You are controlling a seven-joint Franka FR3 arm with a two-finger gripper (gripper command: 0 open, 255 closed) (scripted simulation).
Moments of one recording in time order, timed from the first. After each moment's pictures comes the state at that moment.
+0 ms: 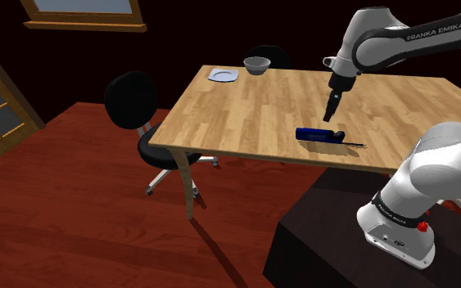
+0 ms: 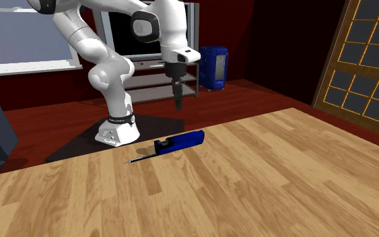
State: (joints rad) arm 0.04 -0.70 -0.34 -2.73 -0.19 2.07 -0.48
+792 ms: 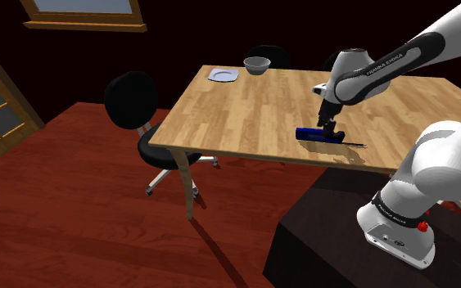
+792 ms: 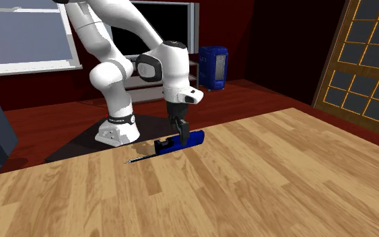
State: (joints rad) arm 0.11 -0.36 -0.58 -2.79 -0.28 2.48 -0.87
